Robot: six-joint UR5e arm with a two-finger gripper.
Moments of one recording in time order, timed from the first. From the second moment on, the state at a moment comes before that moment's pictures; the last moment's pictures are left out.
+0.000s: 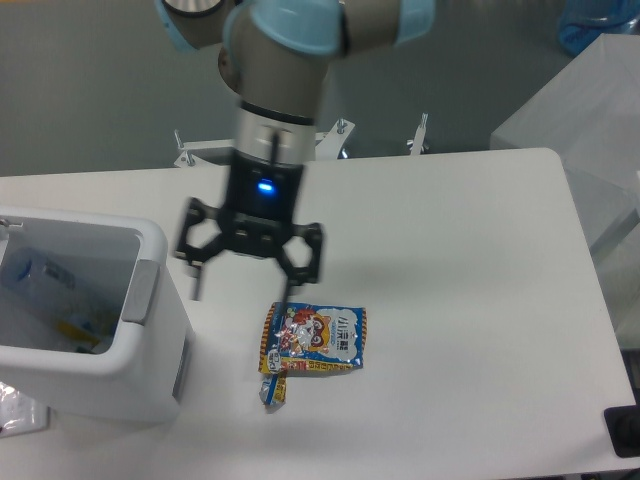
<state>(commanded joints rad) 2.46 -1.77 -1.66 -0.75 1.10 0.25</state>
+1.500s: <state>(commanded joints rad) 2.31 -2.08 -1.74 -0.72 1.44 0.55</state>
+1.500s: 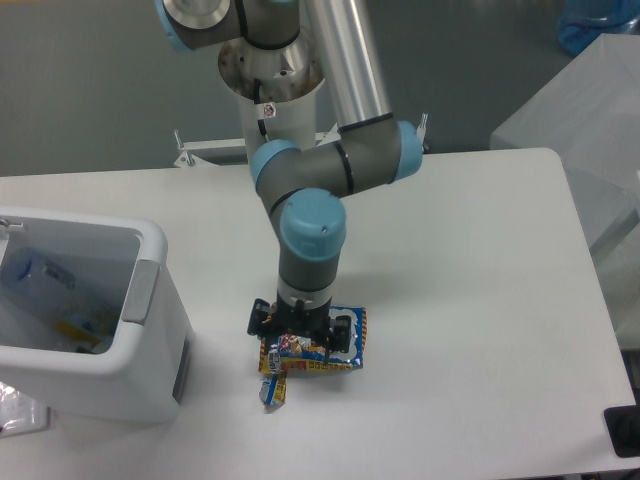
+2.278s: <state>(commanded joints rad) 2.28 -2.10 -1.75 -0.72 1.44 0.55</state>
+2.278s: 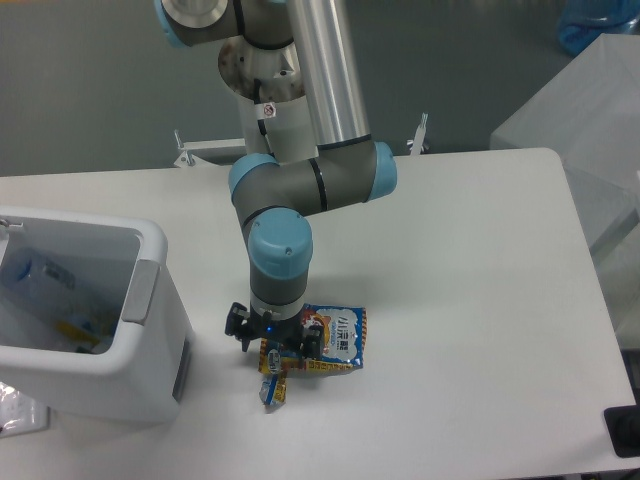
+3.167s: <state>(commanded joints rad) 2.28 -2.14 -1.71 -0.72 1.50 0.73</state>
